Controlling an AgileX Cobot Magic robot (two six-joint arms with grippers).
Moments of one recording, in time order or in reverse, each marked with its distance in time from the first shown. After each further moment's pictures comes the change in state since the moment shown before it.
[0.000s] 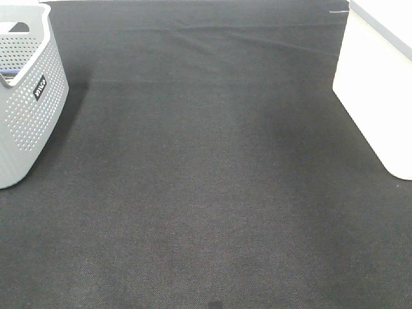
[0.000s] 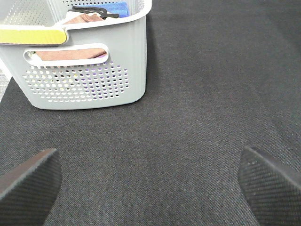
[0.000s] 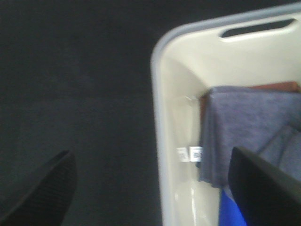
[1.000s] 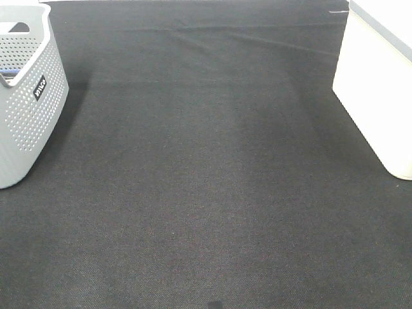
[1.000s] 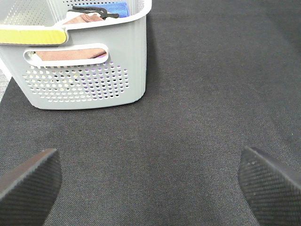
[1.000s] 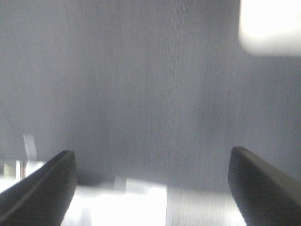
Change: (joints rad) left arm 0.000 0.000 0.000 0.000 0.000 0.000; right arm 0.223 -0.907 1.319 -0.170 -0.003 0.076
